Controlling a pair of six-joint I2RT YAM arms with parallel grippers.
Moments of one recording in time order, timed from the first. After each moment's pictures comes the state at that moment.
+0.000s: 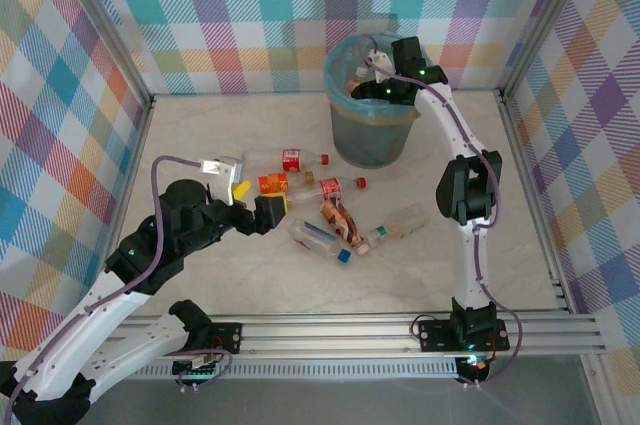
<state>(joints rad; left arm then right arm) -0.69 0.72 0.94 -0.55 0.02 -0.39 0.26 2.29 2.32 -0.86 -0.38 -0.07</state>
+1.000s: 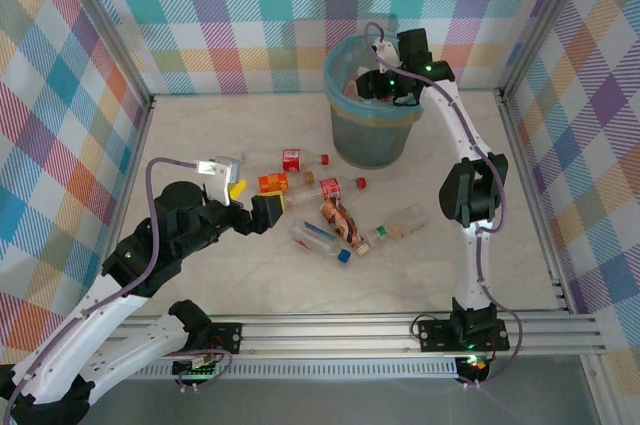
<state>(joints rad) -0.69 0.71 0.94 -0.55 -0.01 -0.39 0.26 2.27 2.39 -0.86 -0.40 -0.02</state>
